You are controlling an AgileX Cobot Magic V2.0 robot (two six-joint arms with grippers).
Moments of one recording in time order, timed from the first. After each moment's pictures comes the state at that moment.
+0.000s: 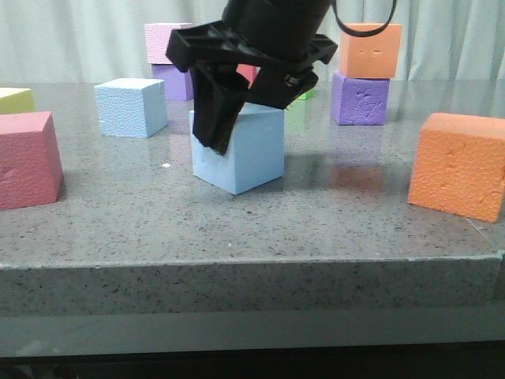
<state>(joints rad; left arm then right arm) 0.02 0.59 -0.64 0.05 0.28 -0.09 0.63 1.77 -1.45 0.19 0.76 -0.16</state>
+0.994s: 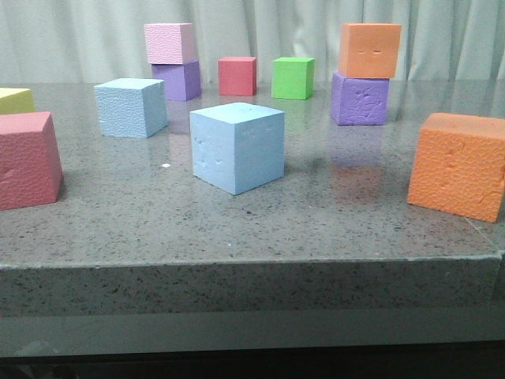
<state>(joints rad) 0.02 0.59 -0.64 0.05 0.28 -0.09 0.63 1.48 -1.57 0.19 0.88 -0.12</state>
